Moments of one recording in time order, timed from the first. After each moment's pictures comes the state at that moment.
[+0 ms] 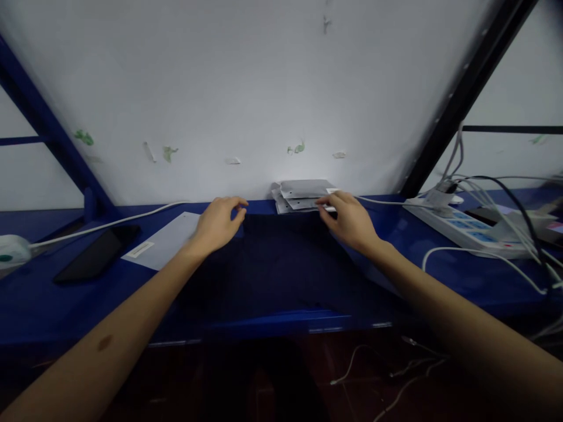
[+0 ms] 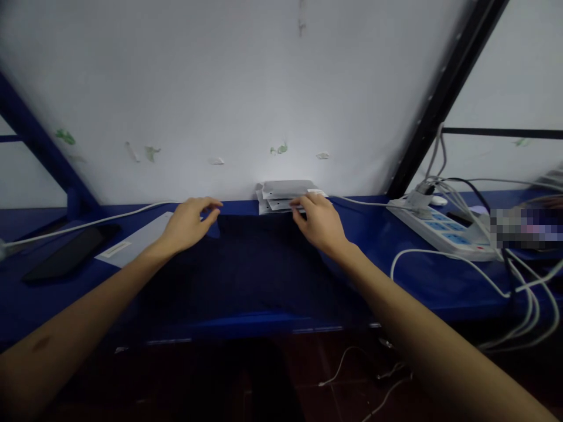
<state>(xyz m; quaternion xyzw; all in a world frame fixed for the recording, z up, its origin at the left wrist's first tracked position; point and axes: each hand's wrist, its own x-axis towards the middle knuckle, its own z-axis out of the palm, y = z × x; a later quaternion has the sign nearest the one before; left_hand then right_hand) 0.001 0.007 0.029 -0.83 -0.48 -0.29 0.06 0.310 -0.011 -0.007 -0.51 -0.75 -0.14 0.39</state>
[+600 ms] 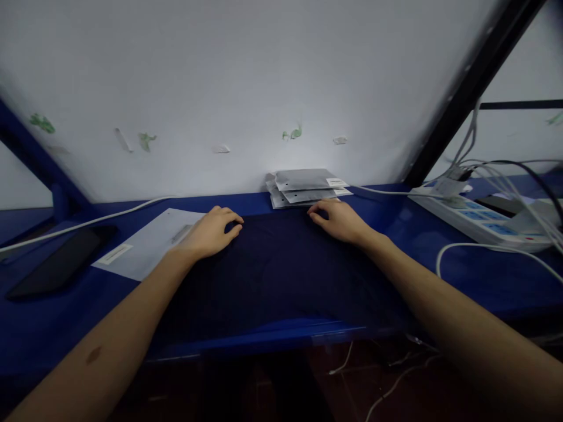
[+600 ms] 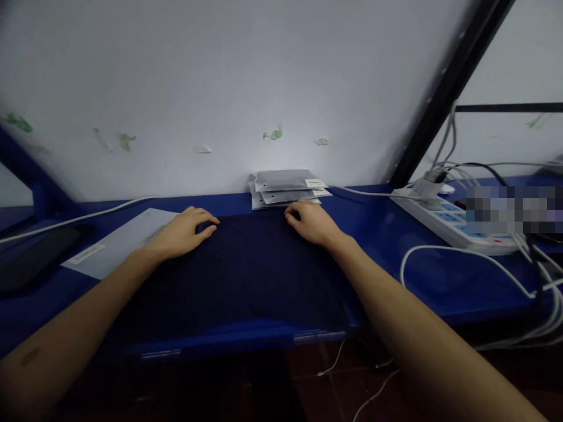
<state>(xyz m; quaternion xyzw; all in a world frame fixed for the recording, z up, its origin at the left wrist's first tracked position) -0.011 0.038 -0.005 -0.89 -0.43 -0.16 0.05 0.326 0.025 -0.033 -0.52 -0.81 -0.03 0.27</state>
